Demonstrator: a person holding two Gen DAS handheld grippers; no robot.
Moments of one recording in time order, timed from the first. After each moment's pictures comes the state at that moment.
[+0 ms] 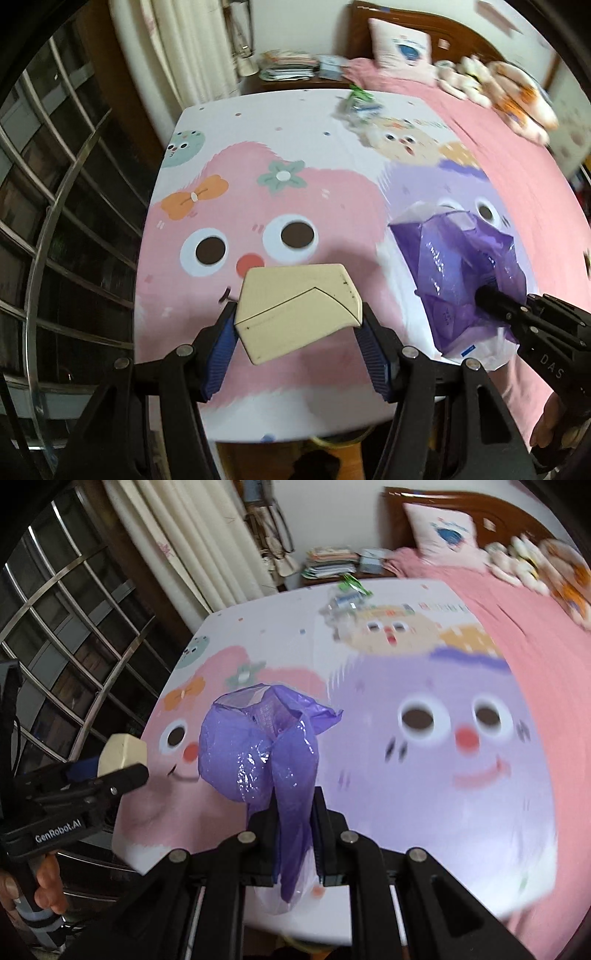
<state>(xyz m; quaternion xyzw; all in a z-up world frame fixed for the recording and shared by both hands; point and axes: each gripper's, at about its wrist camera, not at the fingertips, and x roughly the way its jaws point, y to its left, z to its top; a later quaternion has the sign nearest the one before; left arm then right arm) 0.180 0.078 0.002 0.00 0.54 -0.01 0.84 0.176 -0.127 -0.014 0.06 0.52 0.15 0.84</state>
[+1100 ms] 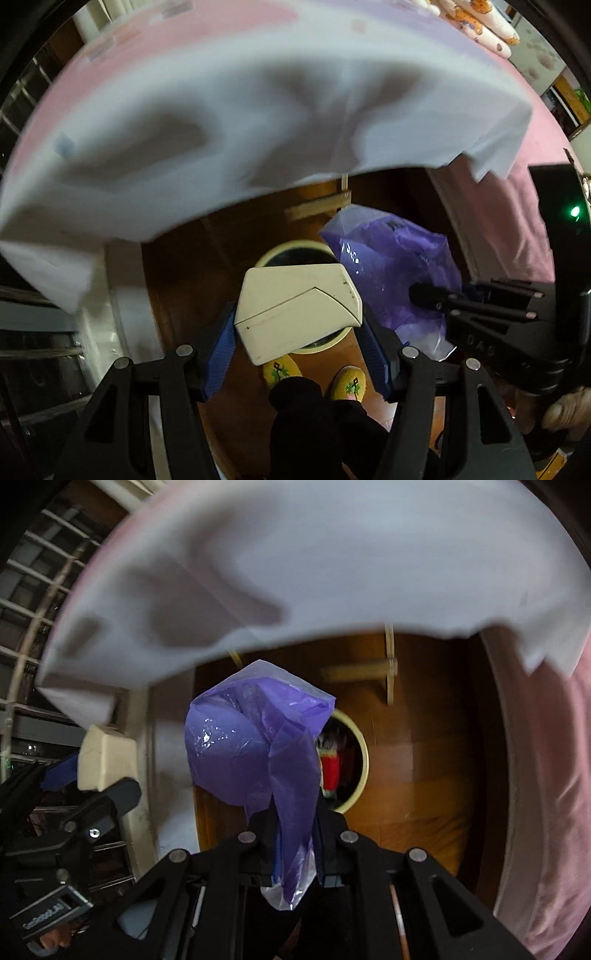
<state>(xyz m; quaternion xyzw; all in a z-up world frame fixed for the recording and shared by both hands) -0.019 -0.012 -0.196 0.03 0.63 -0.08 0.77 -0.012 -0.177 -0.236 0.08 0.68 0.10 0.72</state>
